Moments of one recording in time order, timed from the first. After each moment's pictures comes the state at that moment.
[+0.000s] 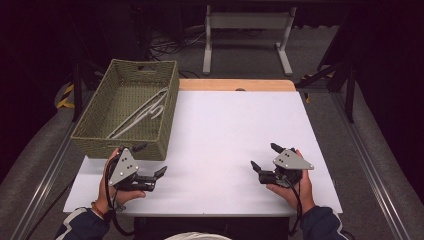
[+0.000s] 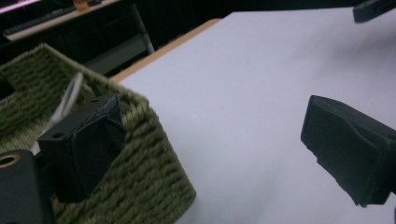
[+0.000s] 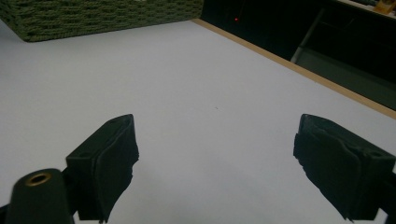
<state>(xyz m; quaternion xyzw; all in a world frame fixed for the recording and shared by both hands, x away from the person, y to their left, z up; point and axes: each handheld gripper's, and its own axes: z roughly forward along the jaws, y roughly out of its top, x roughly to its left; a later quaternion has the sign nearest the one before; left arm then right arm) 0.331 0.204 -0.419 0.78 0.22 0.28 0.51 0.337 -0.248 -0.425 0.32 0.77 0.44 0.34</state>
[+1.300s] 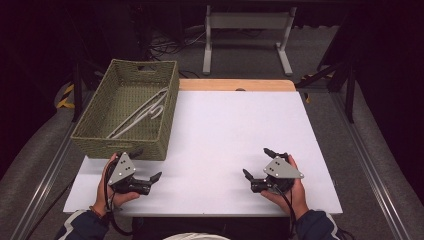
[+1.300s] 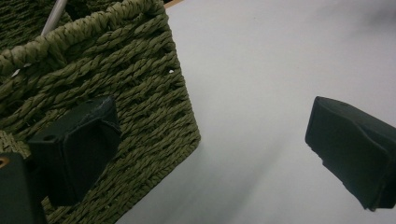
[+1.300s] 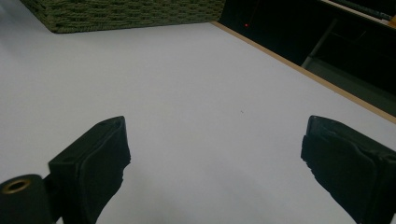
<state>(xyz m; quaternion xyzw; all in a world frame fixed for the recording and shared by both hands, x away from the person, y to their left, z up) 0.342 0.220 -0.450 0.80 0.25 0.26 0.48 0.326 -0.228 -0.436 0.28 0.78 0.44 0.35</state>
